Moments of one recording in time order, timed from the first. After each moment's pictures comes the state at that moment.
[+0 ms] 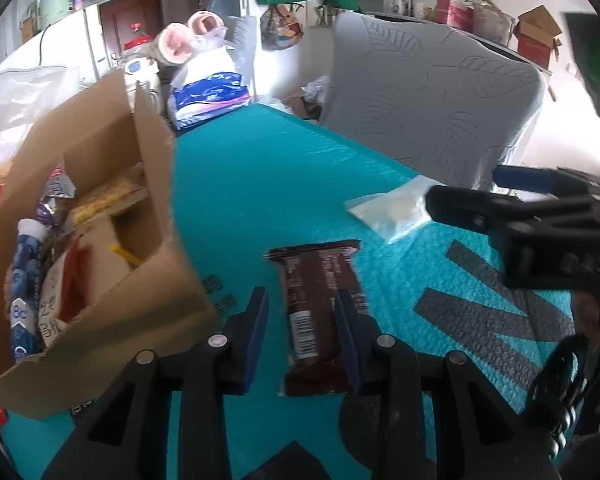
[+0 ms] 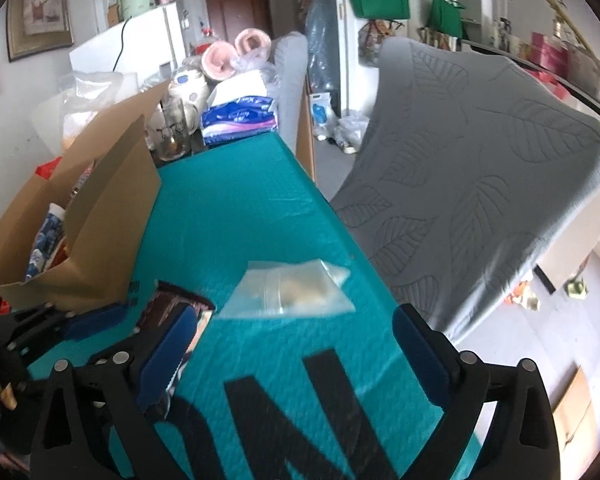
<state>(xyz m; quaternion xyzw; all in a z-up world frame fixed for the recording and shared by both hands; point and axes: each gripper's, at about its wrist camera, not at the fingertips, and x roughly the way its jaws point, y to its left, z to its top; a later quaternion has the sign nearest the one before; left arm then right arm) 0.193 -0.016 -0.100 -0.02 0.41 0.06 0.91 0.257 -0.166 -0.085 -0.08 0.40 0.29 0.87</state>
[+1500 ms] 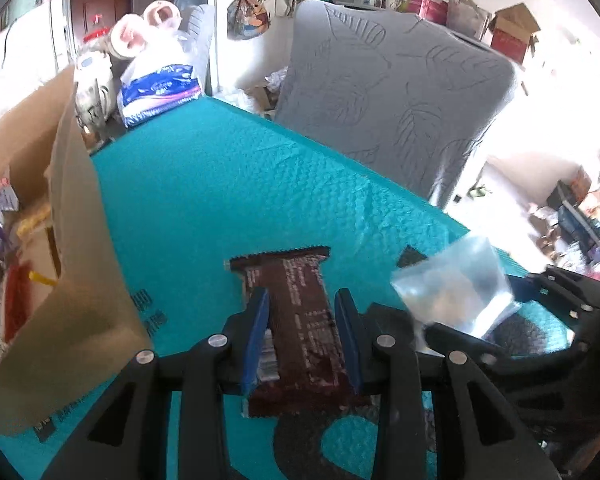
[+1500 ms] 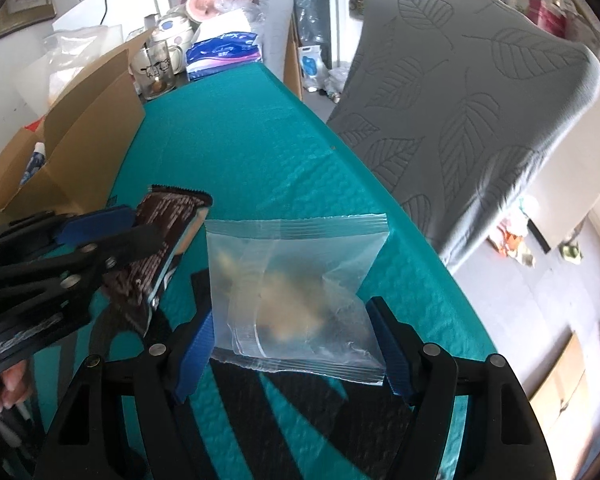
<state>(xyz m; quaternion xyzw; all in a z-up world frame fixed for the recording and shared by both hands) 0.223 -0.040 -0.106 -0.03 0.43 -0.01 0.90 0.208 -0.198 -0.123 -0.07 0.47 0.26 0.84</state>
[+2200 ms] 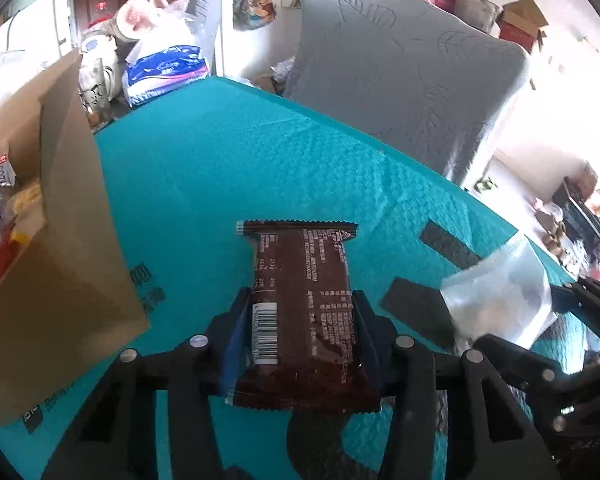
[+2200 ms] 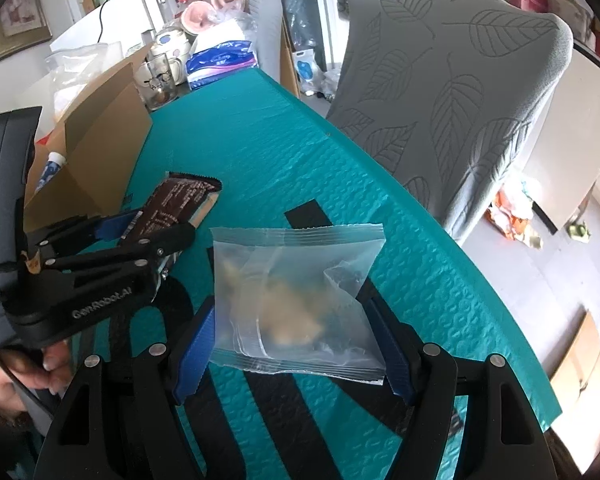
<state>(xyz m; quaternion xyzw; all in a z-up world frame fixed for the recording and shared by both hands) 0.215 -0.030 -0.126 -0.04 0.45 -0.01 0.89 0.187 -0.207 -0.123 -0.04 0.46 0.26 0.85</state>
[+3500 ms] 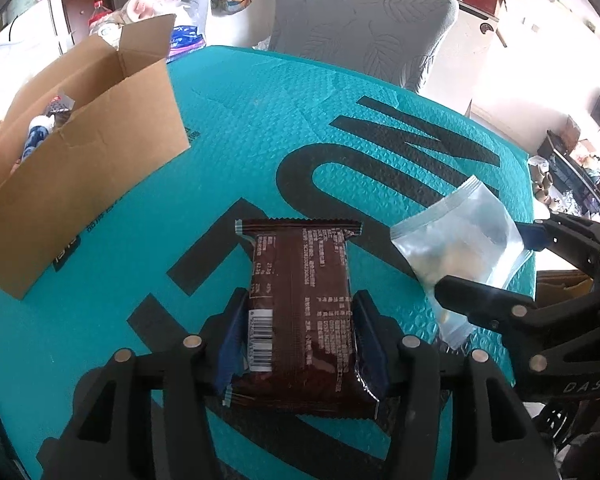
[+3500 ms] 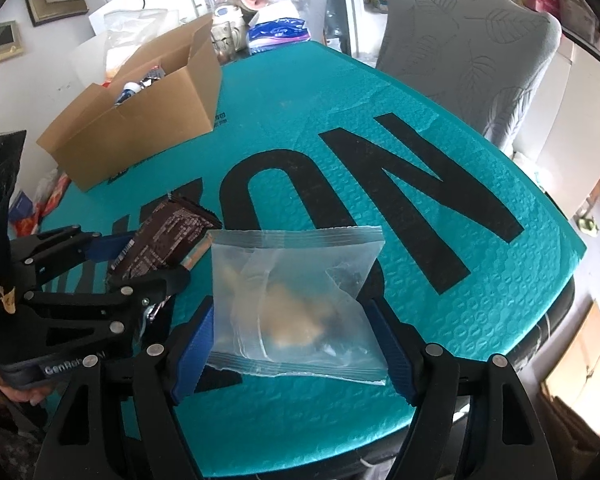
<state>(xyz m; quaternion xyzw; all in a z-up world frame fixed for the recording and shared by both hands) 0.067 -0.036 -0.127 0.00 0.48 -0.03 0.88 0.065 -0.198 -0.126 -0.06 0.48 0.29 0.83</state>
